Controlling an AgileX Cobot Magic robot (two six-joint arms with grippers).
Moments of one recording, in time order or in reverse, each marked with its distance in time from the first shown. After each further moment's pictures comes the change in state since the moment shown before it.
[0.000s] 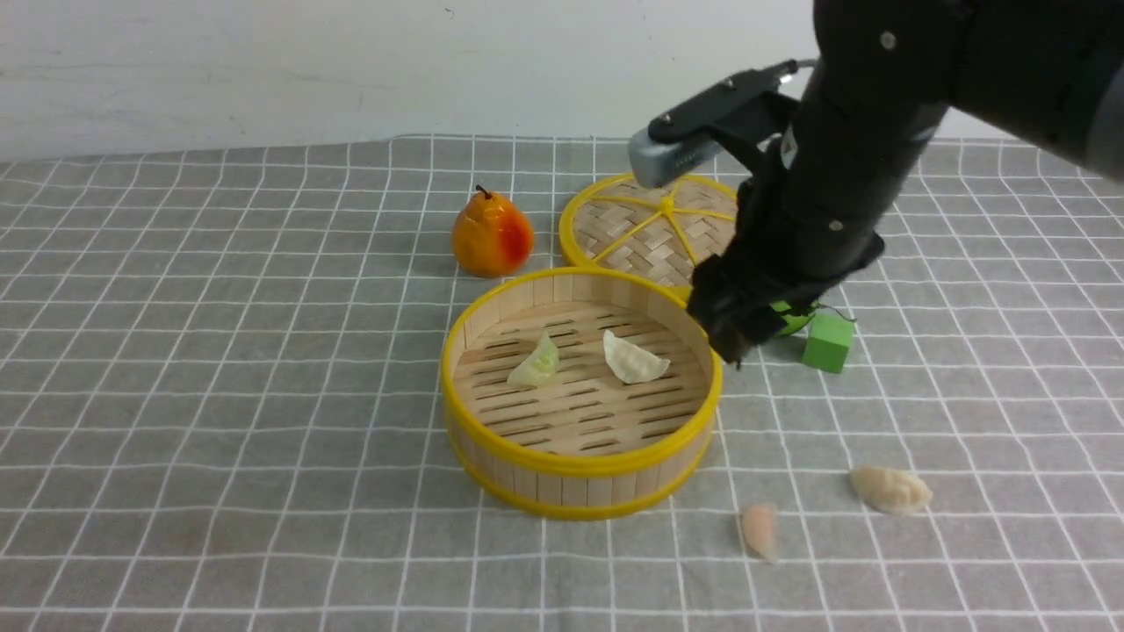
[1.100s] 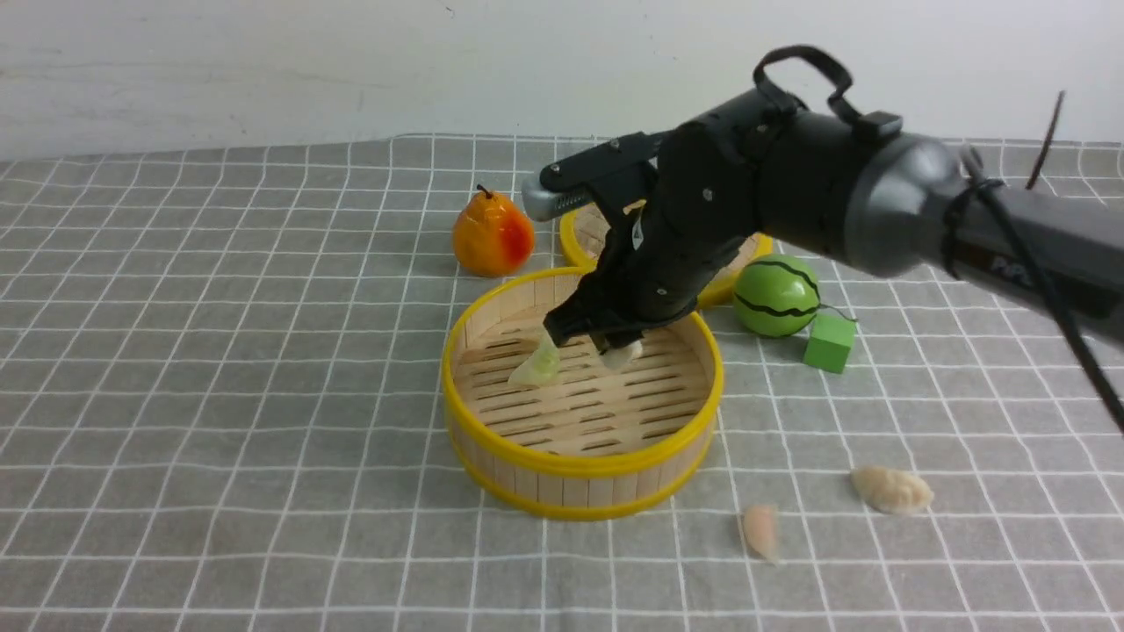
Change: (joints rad) right arm 0.036 0.327 -0.112 0.001 -0.461 0.201; left arm 0.000 0.000 0.000 0.000 0.005 0.000
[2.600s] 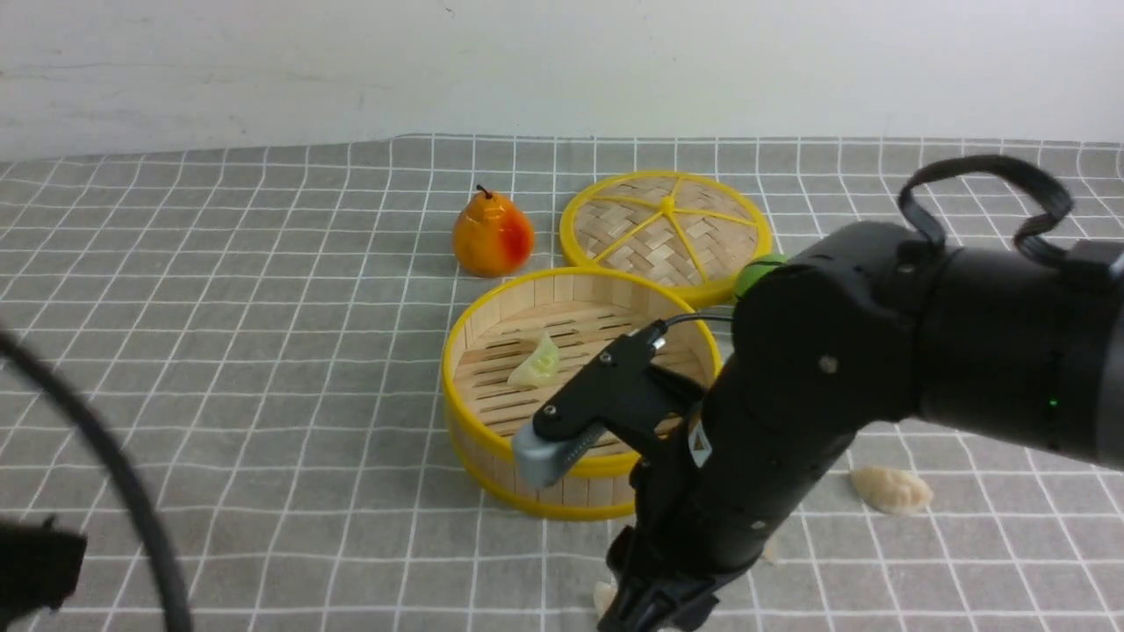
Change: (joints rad) right arm 0.223 -0.416 0.550 0.197 0.150 -0.256; left arm 0.000 0.323 -0.294 0.020 0.071 0.017
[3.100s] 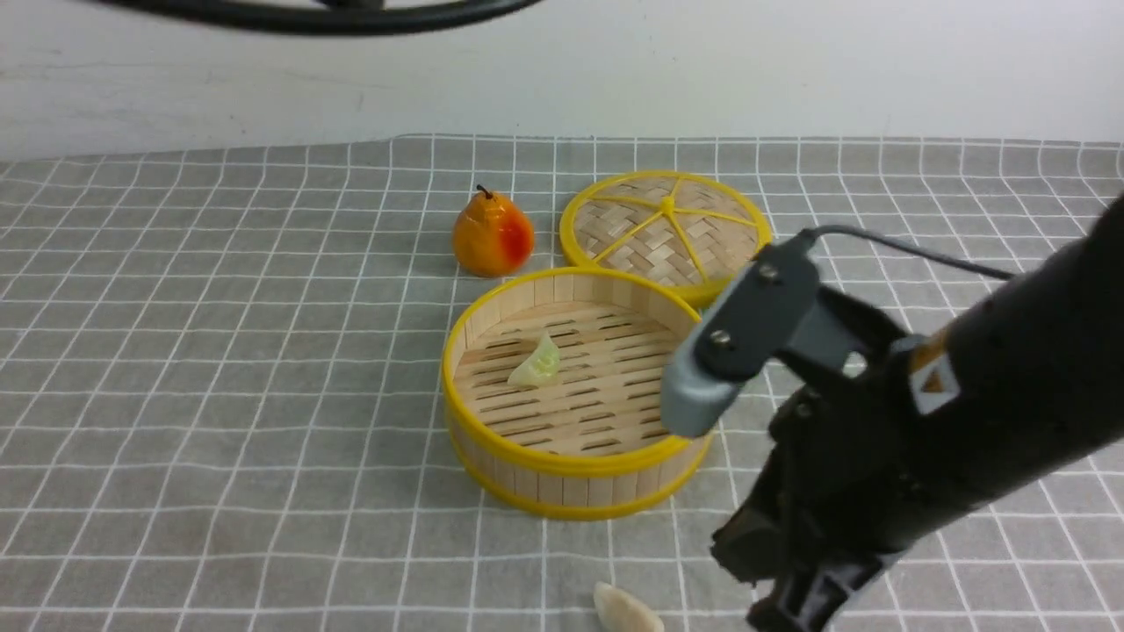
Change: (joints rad) right arm -0.062 -0.314 0.102 0.112 0.052 -0.184; left arm 0.000 0.772 -1.007 -0.003 0.171 0.054
